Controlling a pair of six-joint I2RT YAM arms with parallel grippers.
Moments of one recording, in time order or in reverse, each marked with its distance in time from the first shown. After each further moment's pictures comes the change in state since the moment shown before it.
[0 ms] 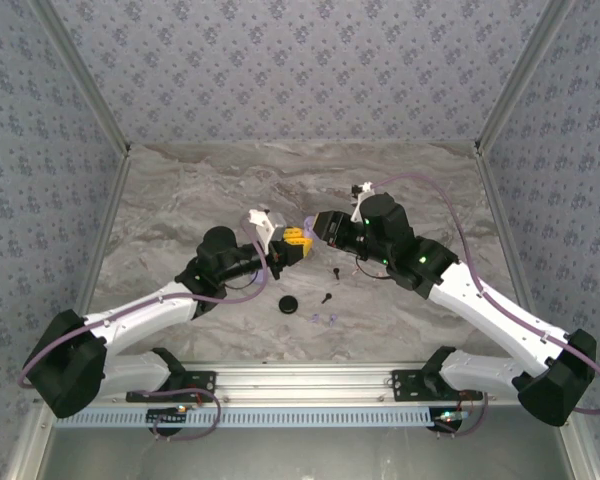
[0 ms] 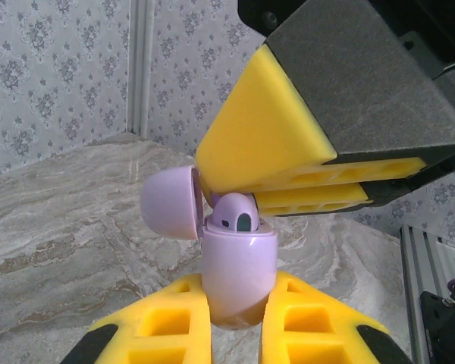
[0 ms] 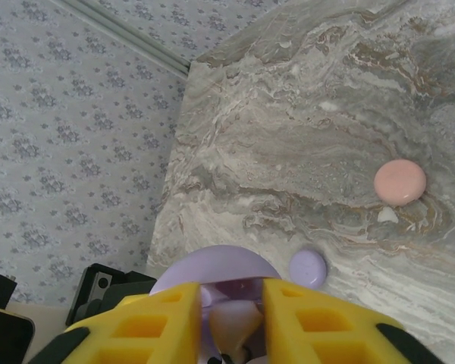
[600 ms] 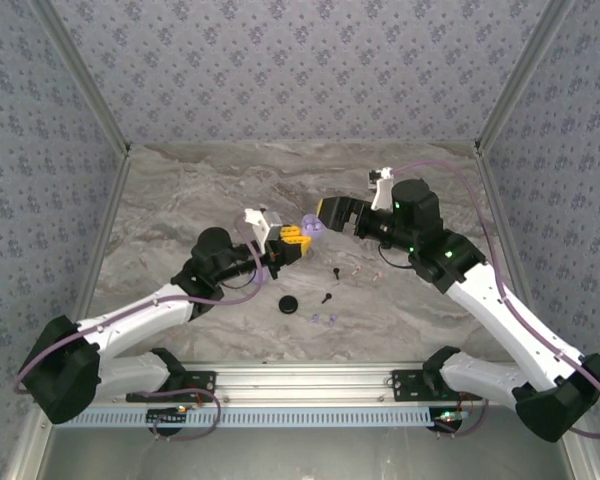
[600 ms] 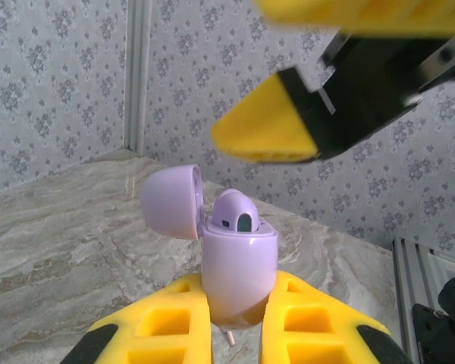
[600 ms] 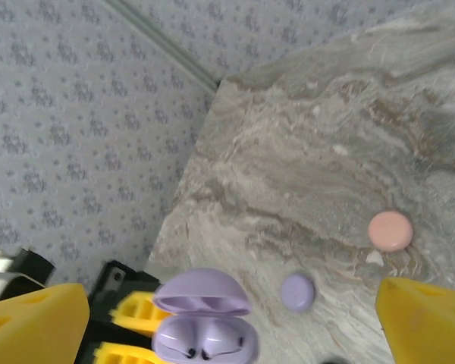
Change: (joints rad) left arm 0.000 -0.043 0.000 0.007 0.008 -0.012; right arm -0.161 -0.051 0.051 -0.047 -0.219 -0.212
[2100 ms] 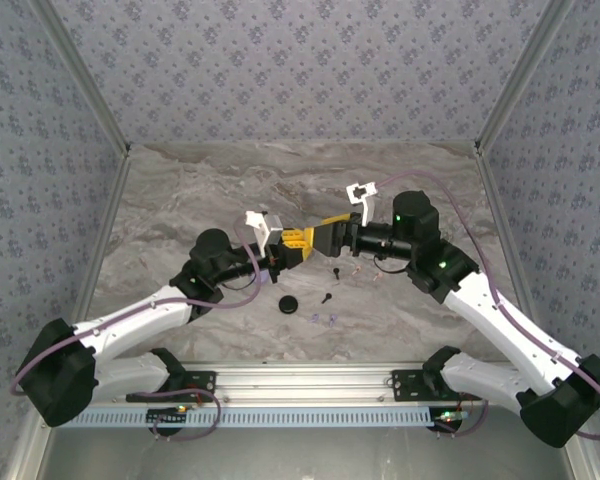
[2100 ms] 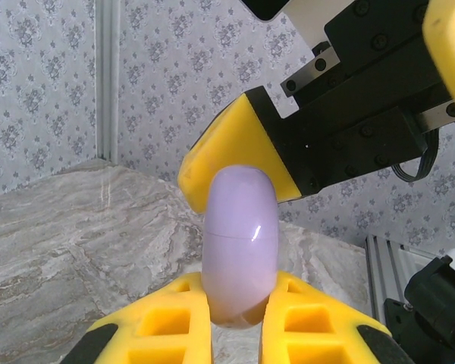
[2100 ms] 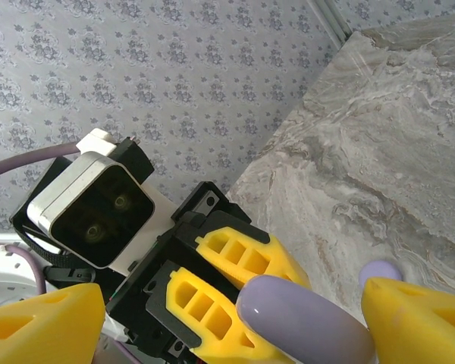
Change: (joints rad) left arm -0.013 -0.011 0.004 0.001 0.046 -0.003; right arm 0.026 -0.053 -0.128 0.219 -0.301 -0.101
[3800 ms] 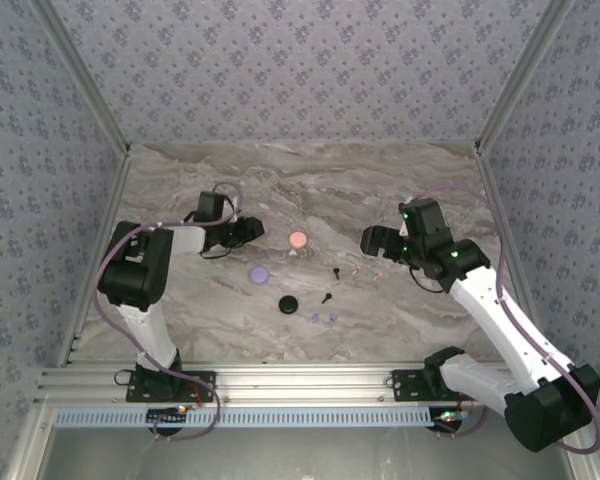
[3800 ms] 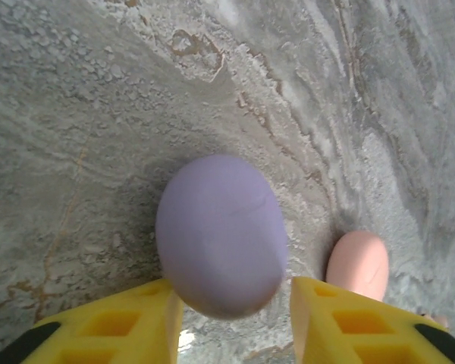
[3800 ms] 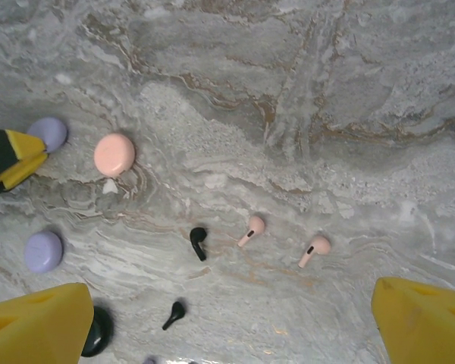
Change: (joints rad) left arm 0.520 0.735 0.332 -0.494 0.063 -0.404; right arm -0.230 0.018 -0.011 -0.601 0.550 -0.076
